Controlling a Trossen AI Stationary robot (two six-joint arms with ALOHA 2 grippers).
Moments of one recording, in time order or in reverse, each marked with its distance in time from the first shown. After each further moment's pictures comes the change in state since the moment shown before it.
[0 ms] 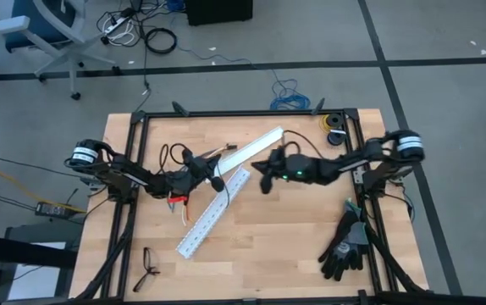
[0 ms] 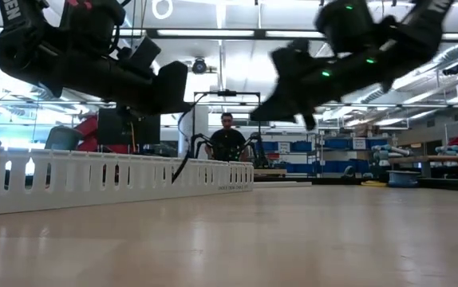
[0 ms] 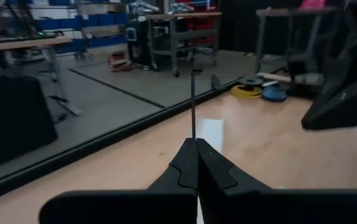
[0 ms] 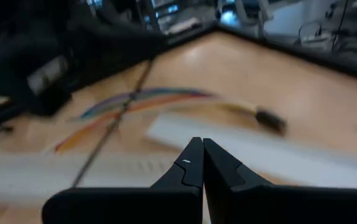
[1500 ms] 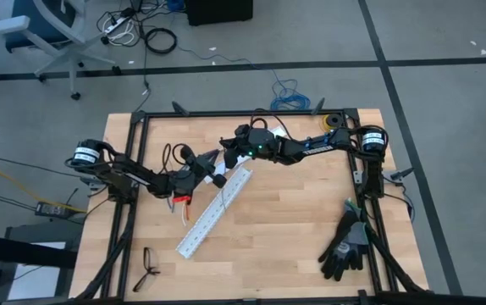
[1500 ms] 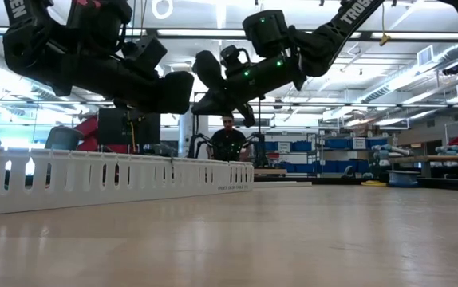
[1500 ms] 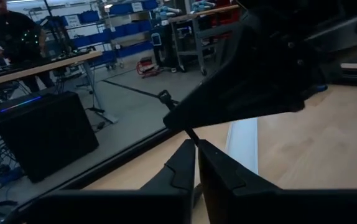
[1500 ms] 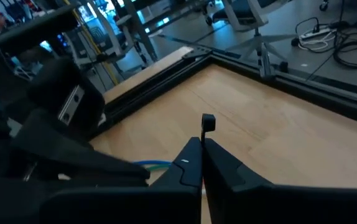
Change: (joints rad) left arm 0.002 0.014 0.040 -0.027 -0.101 0.132; right arm -0.162 0.310 0.529 -0.208 -0.132 0.082
